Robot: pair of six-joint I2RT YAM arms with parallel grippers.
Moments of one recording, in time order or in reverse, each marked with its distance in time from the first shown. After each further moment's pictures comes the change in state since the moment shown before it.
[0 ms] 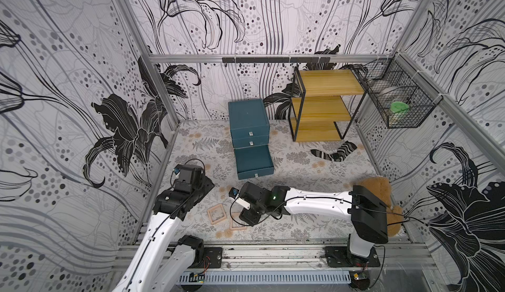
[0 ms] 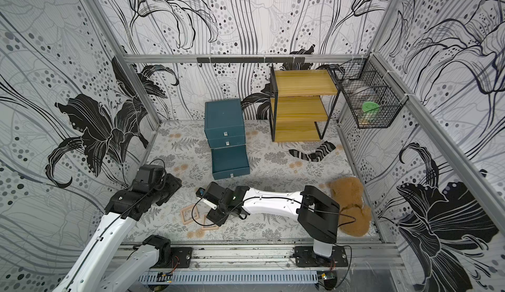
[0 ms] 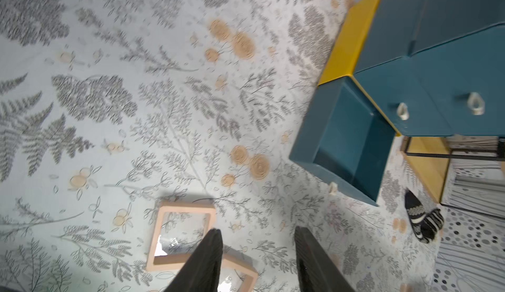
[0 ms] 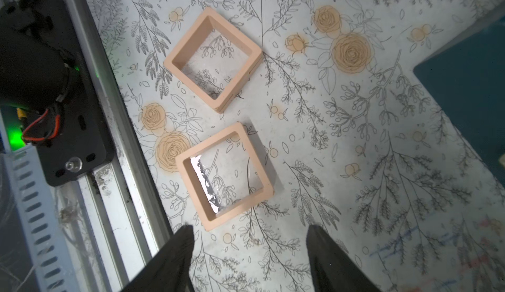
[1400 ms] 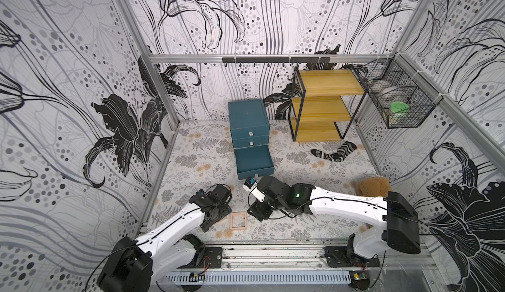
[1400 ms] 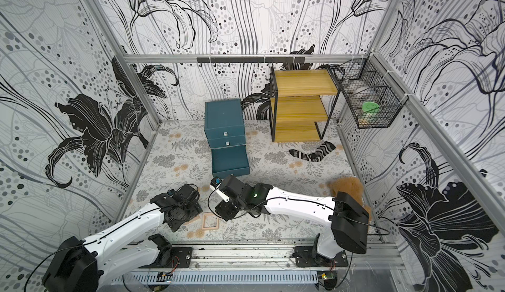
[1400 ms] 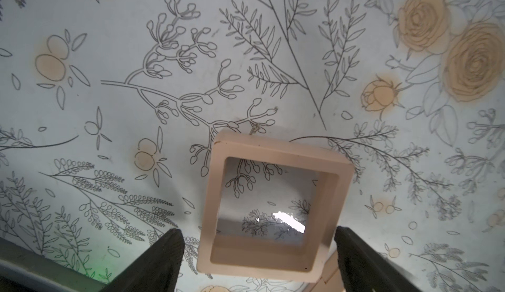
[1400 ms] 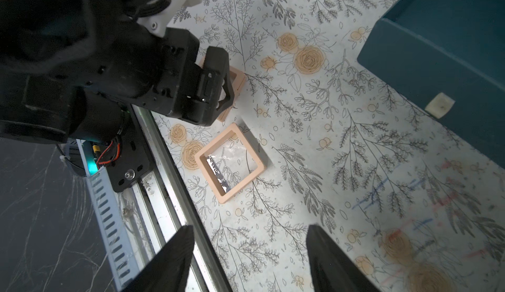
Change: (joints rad) left arm -0.354 0.282 -0.299 0.094 -0.086 -0.203; right arm -0.068 -0.243 -0.143 0.055 -0.063 0.162
